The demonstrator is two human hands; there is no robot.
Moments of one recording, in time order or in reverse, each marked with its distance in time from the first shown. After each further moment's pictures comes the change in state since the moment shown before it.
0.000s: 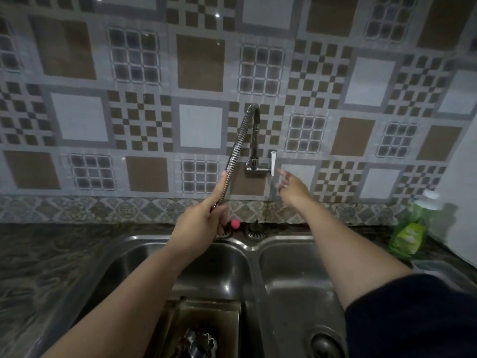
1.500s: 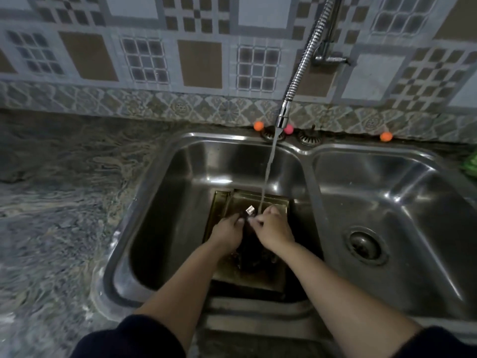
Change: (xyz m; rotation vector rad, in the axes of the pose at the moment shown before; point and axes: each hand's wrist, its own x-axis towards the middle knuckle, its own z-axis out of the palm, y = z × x) left_hand -0.186 -0.117 0.062 0.011 -0.398 -0.887; right_hand -0.247 0.063 0.202 -0.266 -0.476 0.051
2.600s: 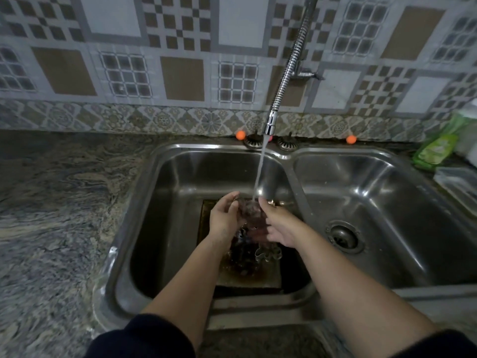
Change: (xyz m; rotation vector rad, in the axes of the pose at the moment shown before) left_hand -0.013 0.028 -0.017 -0.982 0.033 0.081; right_hand -0.024 -0.028 -0.046 0.953 -0.197 0.426
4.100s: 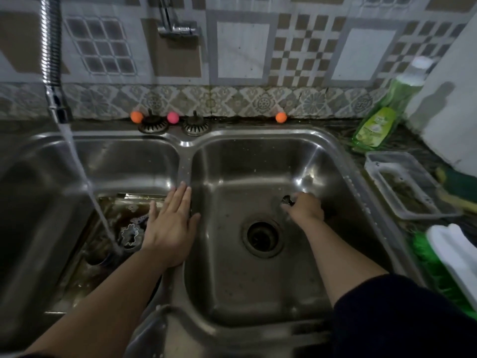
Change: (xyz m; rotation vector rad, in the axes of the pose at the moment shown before) left_hand 0.017 -0.064 0.173 1.587 -0.003 0.369; right_hand 0.120 0.041 -0.361 -0.919 0.622 -0.144
